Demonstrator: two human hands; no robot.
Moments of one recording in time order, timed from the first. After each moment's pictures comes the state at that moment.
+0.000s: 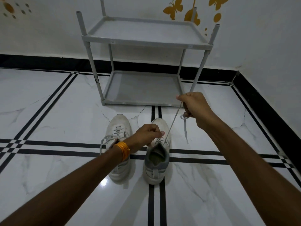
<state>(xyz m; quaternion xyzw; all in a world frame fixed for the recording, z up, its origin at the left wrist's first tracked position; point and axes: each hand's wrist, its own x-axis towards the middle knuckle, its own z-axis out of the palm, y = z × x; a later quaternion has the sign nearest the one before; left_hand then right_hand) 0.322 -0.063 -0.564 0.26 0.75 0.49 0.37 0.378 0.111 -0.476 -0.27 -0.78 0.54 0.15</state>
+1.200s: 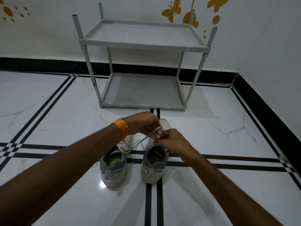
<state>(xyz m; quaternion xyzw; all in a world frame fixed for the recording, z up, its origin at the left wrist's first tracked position) 0.285 -0.031 -0.514 0.17 0.75 0.42 0.48 0.404 0.064 -0.543 -0.26 -0.83 0.49 -0.09</state>
